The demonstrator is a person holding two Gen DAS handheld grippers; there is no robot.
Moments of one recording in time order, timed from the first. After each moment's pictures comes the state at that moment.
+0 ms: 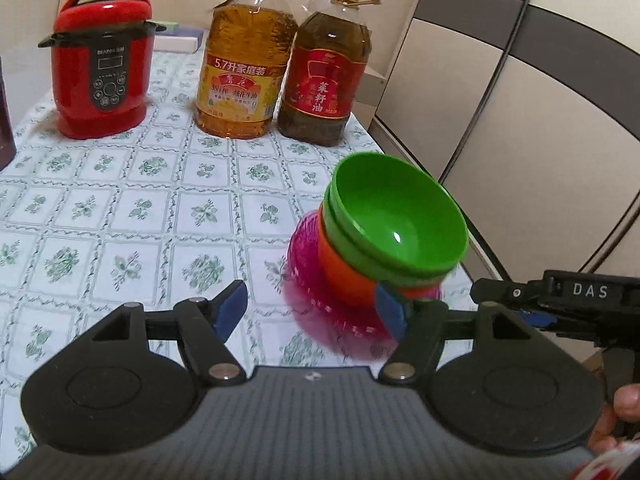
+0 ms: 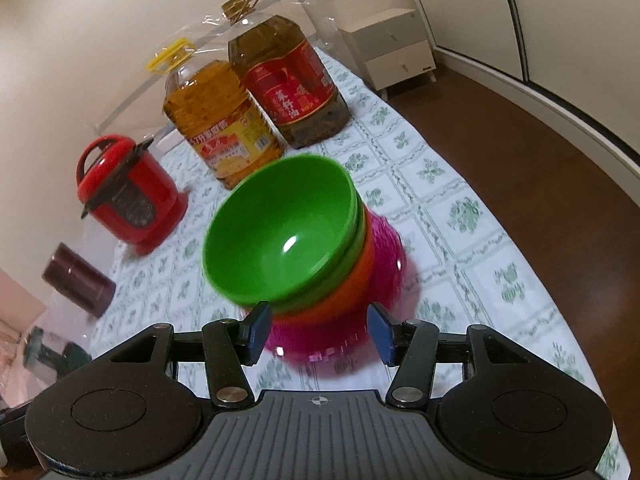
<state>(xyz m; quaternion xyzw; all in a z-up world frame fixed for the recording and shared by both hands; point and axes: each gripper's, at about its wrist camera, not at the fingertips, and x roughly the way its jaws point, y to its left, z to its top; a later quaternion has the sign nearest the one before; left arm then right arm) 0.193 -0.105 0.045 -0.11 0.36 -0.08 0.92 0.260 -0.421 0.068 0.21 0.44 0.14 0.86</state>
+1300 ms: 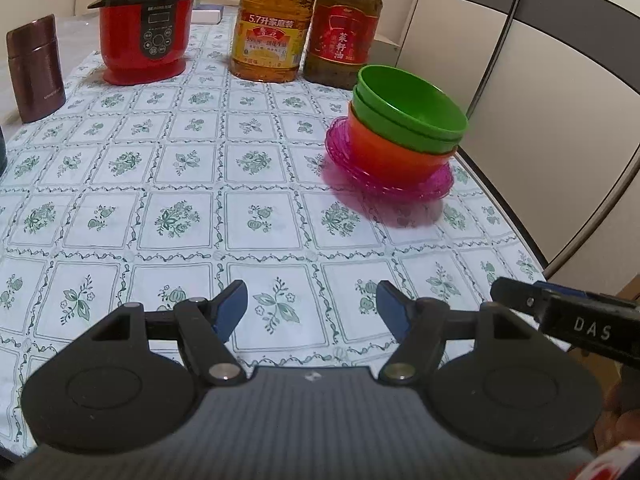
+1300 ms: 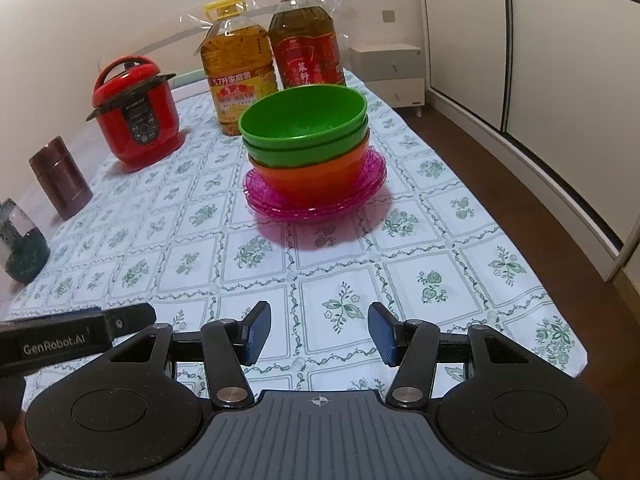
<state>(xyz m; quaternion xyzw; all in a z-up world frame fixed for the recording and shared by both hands) 0.071 -0.086 0.012 -0.09 0.39 -0.06 0.91 0.107 -0.381 0.056 0.07 0.41 0.12 0.90</state>
